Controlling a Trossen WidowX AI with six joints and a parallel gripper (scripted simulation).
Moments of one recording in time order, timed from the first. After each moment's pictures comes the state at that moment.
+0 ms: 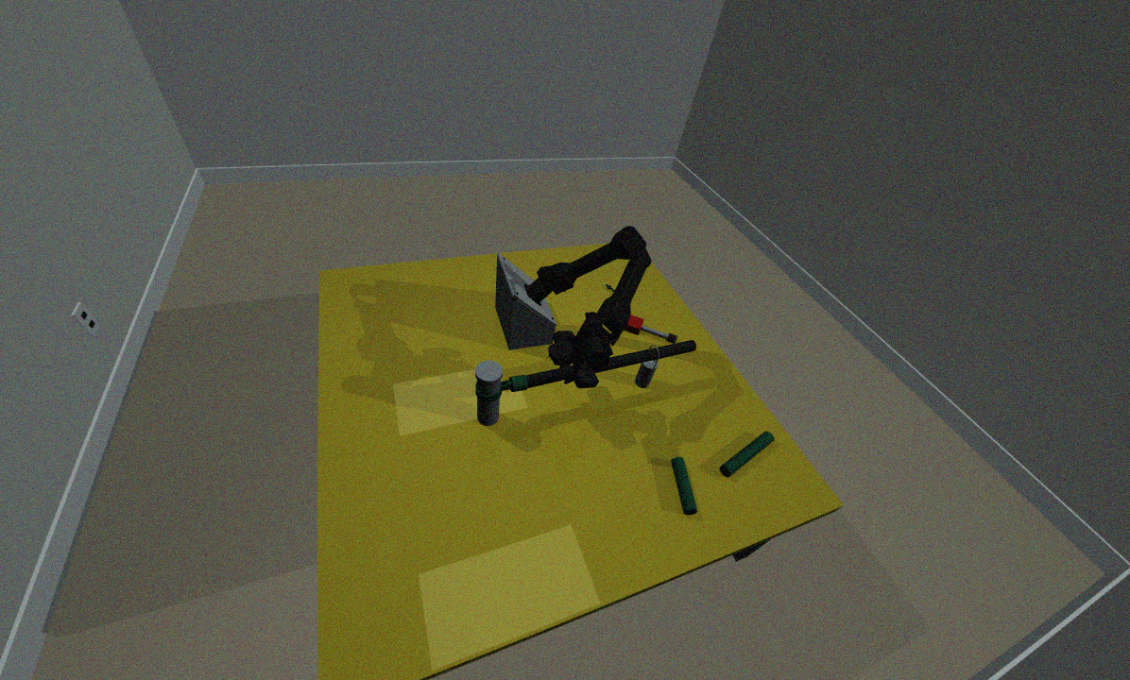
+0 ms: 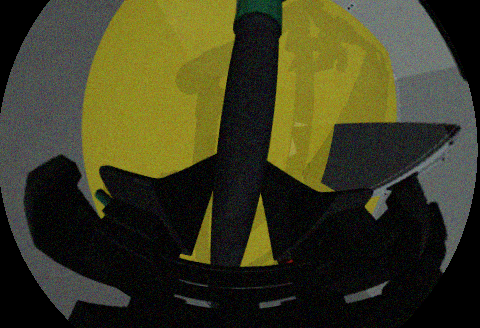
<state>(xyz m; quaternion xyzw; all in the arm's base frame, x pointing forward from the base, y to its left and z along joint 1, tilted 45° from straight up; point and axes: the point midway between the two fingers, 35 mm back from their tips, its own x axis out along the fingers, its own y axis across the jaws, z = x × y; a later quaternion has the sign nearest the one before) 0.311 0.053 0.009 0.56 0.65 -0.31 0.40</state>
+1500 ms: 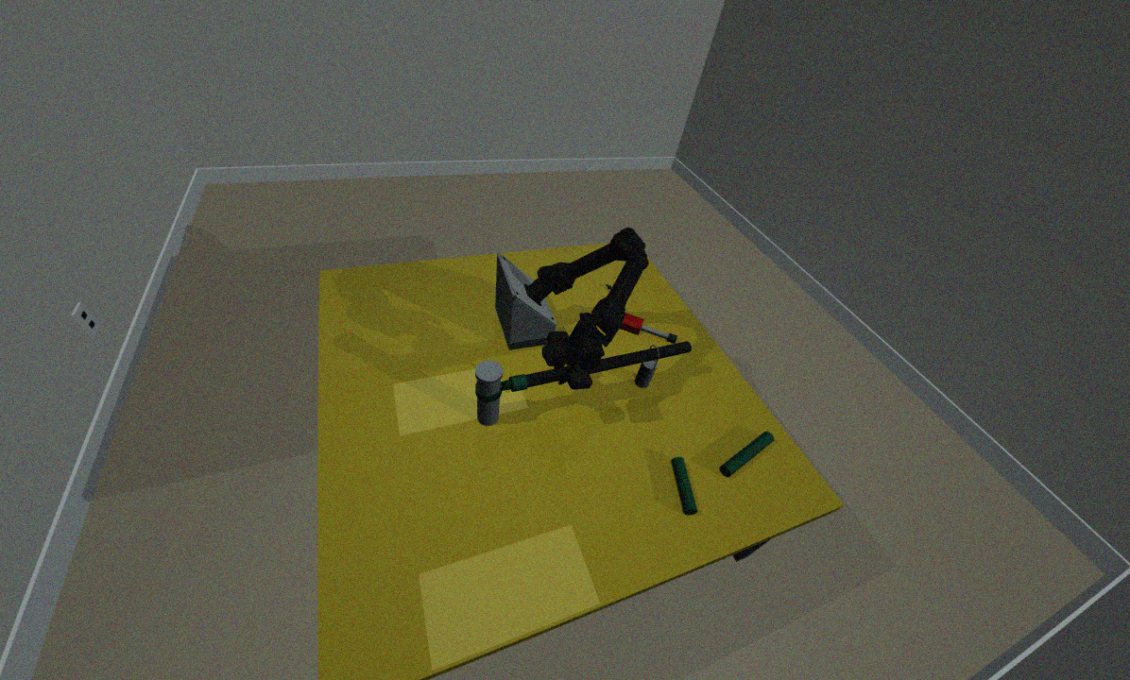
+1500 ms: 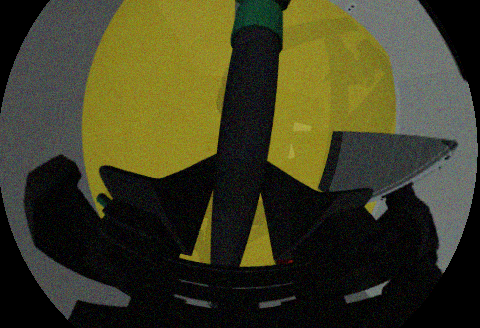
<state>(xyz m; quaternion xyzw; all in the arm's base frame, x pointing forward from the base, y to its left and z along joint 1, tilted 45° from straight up) 0.314 0.039 -0.001 0.56 0.66 -0.31 0.40</state>
